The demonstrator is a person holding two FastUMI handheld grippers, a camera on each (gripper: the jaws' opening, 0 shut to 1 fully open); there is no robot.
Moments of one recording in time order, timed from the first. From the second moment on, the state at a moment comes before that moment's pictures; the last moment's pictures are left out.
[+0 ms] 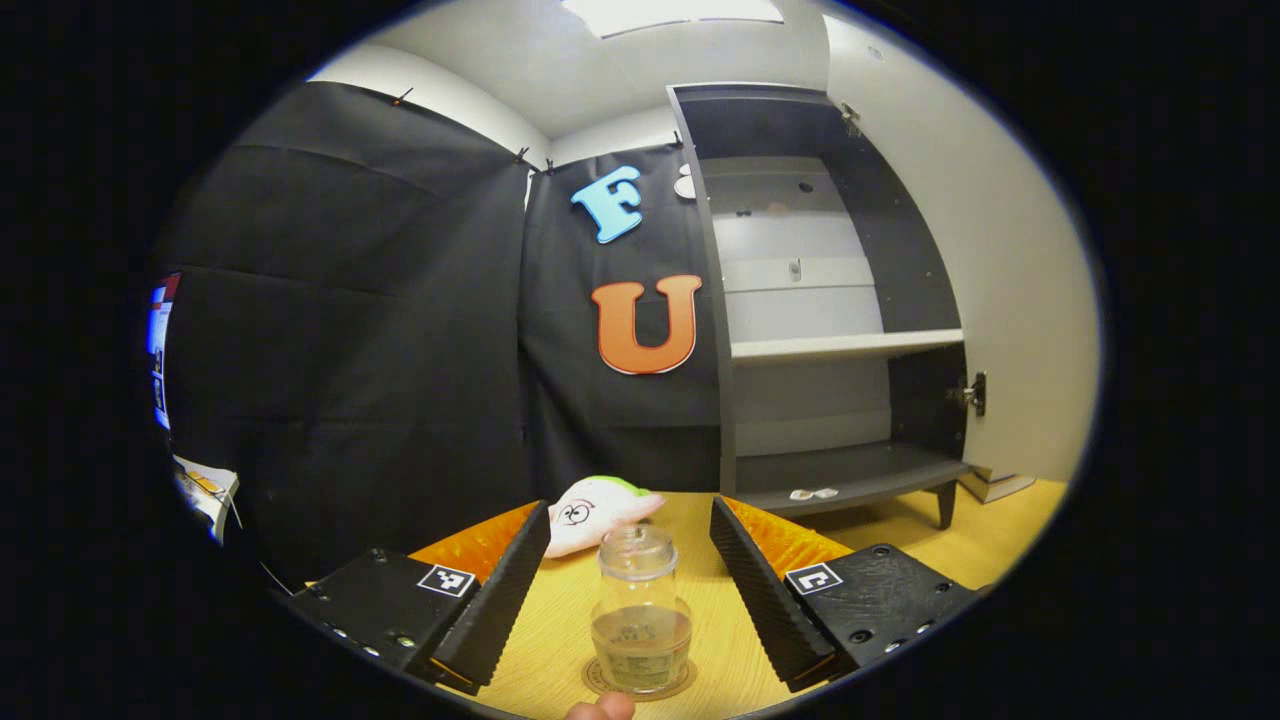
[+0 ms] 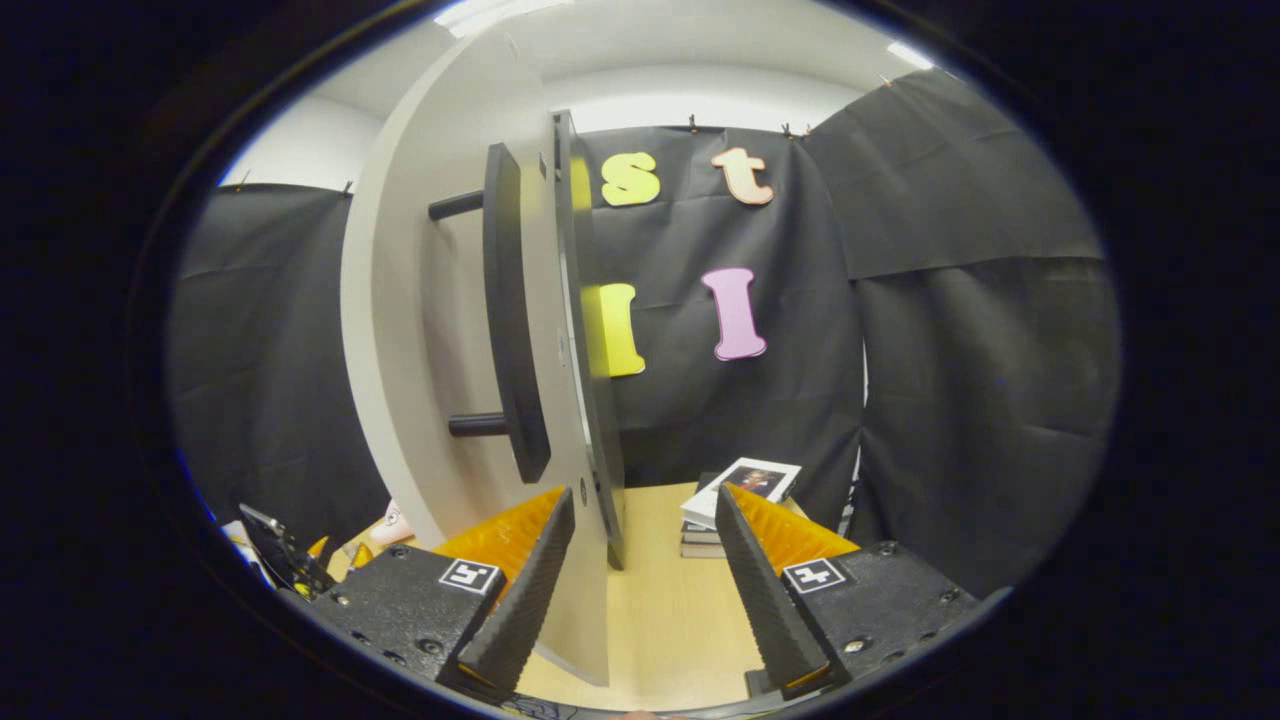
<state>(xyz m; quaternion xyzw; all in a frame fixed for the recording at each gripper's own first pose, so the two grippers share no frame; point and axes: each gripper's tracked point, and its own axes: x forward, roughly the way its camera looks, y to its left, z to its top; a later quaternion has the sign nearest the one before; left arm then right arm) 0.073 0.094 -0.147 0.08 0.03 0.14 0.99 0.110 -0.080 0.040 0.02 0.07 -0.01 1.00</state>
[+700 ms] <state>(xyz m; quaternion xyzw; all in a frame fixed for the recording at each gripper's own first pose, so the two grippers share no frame) 0.076 -0.003 -0.005 0.06 0.03 0.01 1.00 0.116 -0.121 0.071 0.02 0.00 -0.03 1.00</state>
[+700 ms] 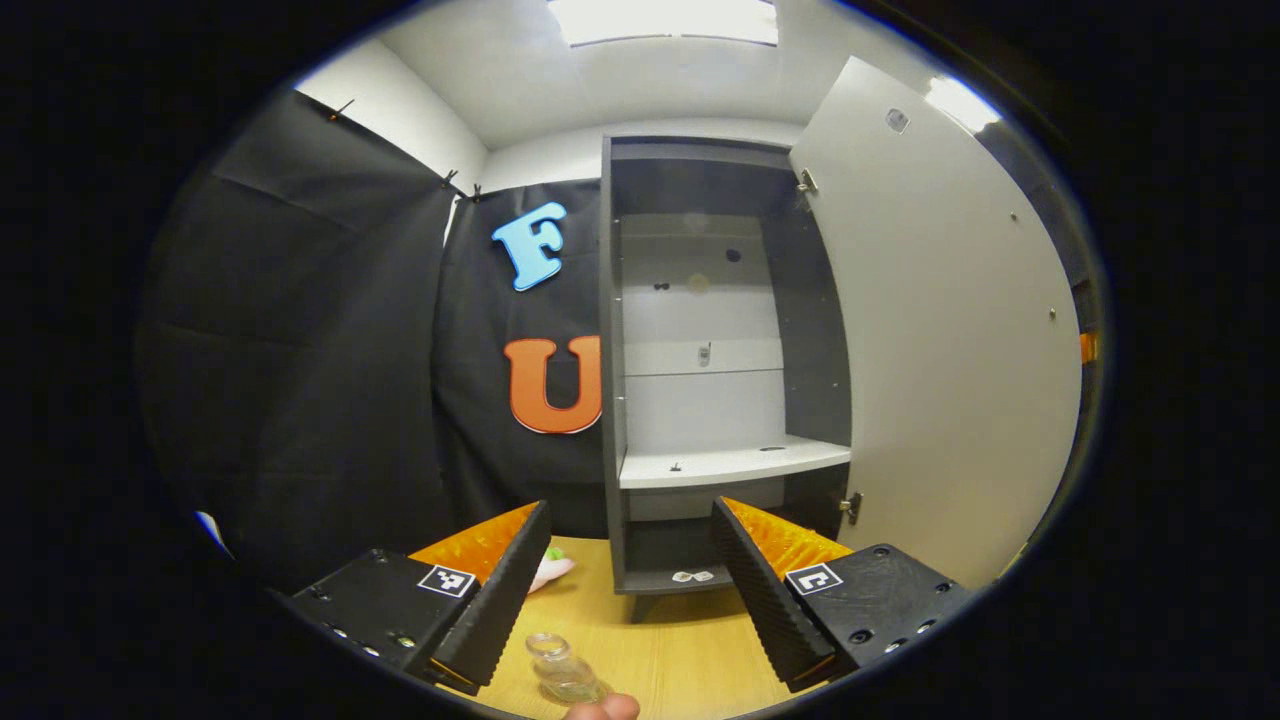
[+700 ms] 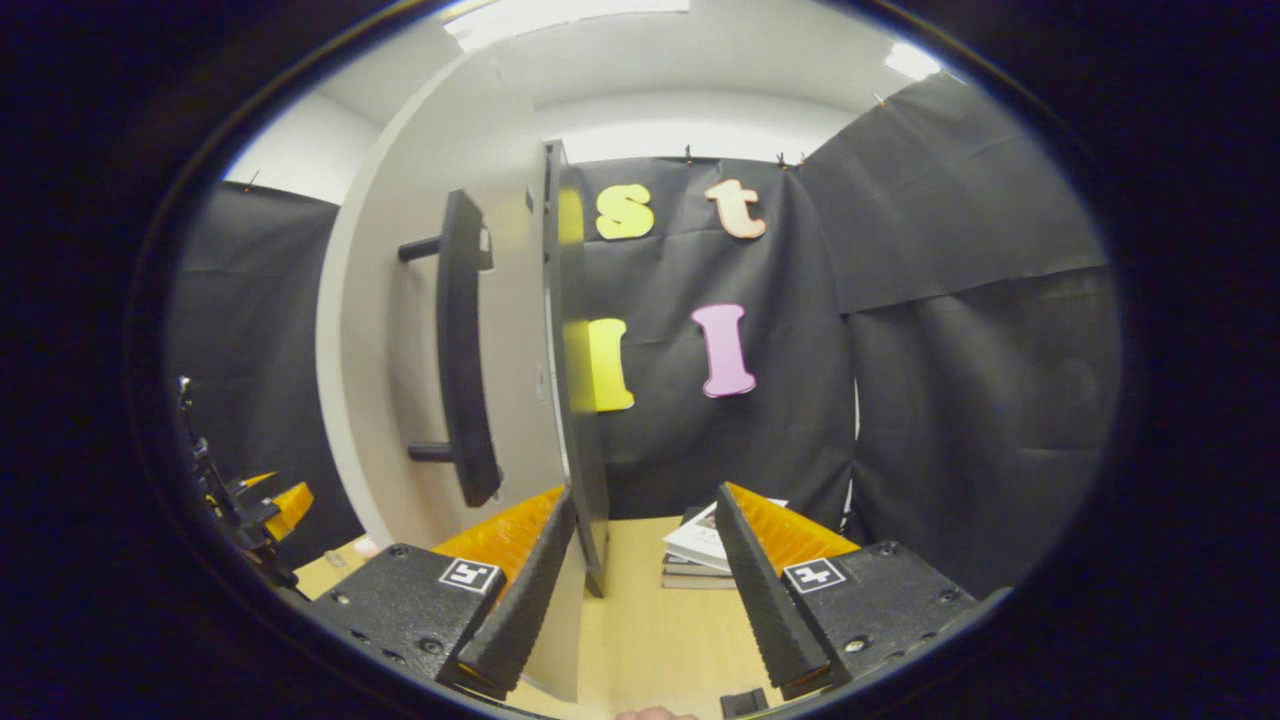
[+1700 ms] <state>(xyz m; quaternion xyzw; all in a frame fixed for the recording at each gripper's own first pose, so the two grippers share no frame) 0.040 -0.017 -0.004 0.09 0.03 0.01 1.00 0.129 0.007 0.095 -0.04 -0.02 0.13 0.99</state>
